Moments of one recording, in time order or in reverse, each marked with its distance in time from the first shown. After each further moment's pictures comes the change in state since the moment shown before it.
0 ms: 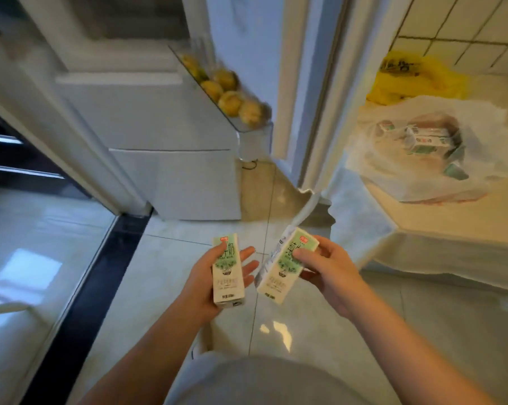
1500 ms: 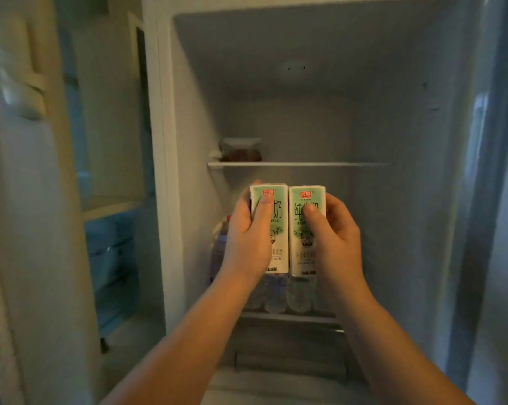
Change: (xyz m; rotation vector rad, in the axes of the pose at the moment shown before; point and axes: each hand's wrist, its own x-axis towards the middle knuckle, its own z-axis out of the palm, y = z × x) left_hand 0.074 0.771 0.087 0.440 -0.244 1.474; right_hand 0.302 -0.512 0.560 0.111 -0.088 -1.251
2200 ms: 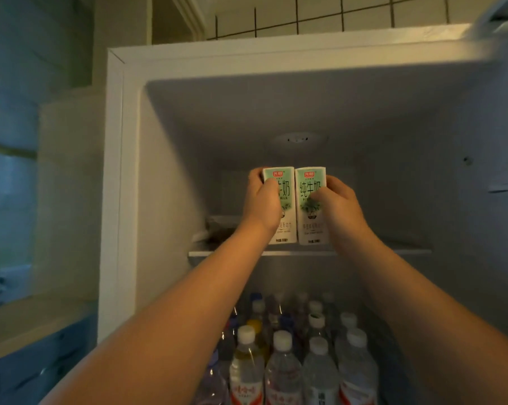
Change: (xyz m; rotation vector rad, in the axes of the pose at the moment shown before) left_hand 0.242 0.028 0.045 -0.042 0.004 0.139; right_hand 0.244 -0.020 0.037 -0.280 -0.023 -0.076
